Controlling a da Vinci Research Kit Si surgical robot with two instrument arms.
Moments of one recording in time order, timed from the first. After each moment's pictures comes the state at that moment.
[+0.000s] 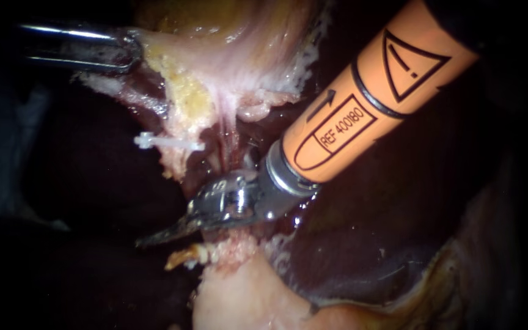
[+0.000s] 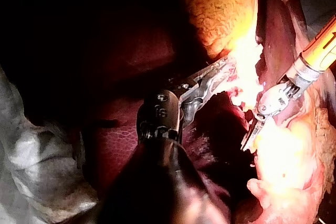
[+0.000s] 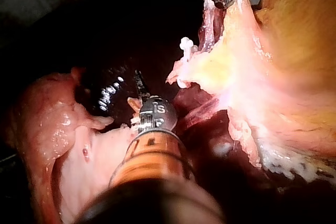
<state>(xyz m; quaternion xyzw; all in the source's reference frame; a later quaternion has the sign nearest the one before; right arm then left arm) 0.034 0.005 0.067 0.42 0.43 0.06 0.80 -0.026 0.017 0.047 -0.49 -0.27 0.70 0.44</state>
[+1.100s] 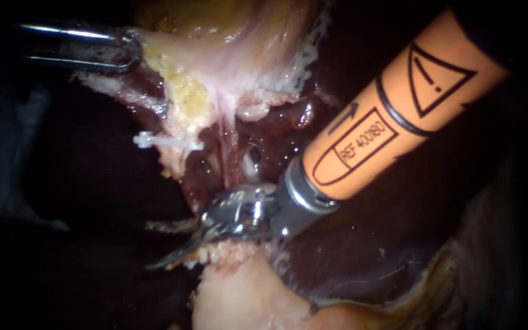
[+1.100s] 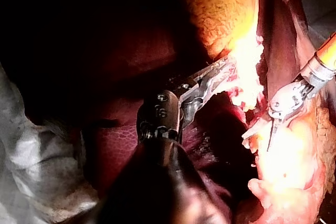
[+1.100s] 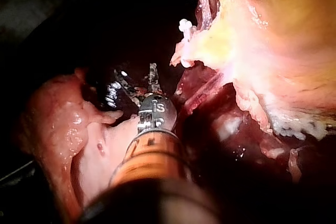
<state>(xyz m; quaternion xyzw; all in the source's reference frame) 0.030 0.005 0.064 0.34 0.48 0.15 0.79 -0.025 0.017 0.047 -0.49 -0.27 0.70 0.44</state>
